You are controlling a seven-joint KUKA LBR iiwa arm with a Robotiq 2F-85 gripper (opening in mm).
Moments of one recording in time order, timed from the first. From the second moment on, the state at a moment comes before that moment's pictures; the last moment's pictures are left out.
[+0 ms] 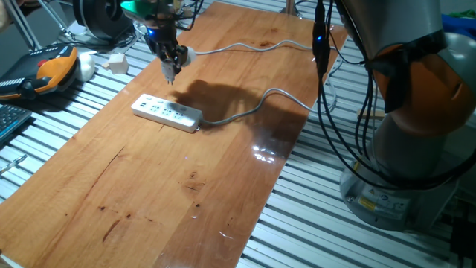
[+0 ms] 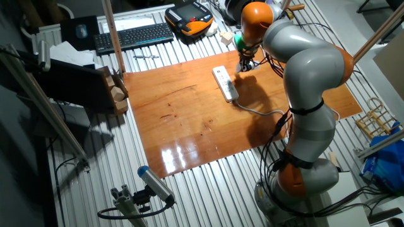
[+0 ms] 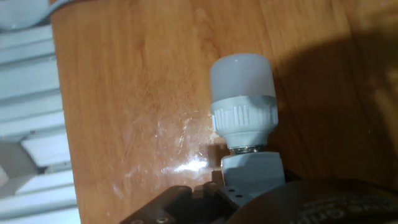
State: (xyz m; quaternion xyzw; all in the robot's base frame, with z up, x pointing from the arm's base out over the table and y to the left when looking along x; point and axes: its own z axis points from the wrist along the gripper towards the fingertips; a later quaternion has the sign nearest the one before) arm 0.652 -0.072 0.137 0.78 0.63 -0.01 0.06
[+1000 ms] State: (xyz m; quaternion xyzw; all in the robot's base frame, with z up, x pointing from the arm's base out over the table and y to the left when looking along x) arm 0.657 -0.074 0.136 0.87 0.49 0.01 0.06
